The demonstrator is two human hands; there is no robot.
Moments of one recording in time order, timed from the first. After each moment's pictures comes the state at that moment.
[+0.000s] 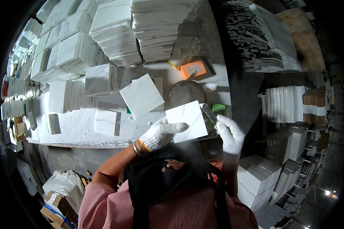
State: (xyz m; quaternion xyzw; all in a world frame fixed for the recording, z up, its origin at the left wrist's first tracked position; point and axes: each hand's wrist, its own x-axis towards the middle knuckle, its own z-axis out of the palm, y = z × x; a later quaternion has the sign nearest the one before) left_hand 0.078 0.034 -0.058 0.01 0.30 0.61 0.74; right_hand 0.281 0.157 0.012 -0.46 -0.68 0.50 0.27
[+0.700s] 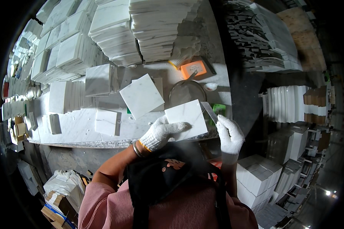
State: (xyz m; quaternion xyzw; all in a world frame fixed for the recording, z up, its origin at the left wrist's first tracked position) left_hand 0.069 0.035 -0.046 0.10 0.41 0.55 0.72; right_hand 0.283 0.162 -0.002 -0.38 -0.79 0.36 0.31
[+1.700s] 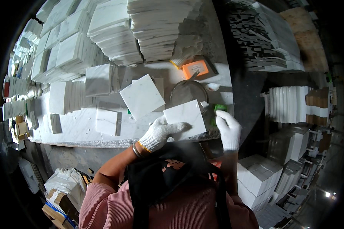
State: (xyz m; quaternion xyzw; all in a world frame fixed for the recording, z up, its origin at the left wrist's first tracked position) left_hand 0.071 0.036 -0.046 0.10 0.44 0.57 0.68; right_hand 0.278 0.185 -0.029 -0.46 -0.75 0.41 0.24
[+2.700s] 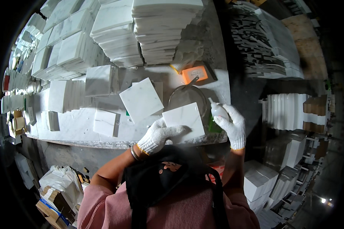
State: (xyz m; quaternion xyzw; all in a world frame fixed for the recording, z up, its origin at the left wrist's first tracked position) left_hand 0.070 0.038 -0.038 0.11 0.42 0.58 0.69; right_hand 0.263 0.231 0.001 -0.37 -0.77 0.49 0.17
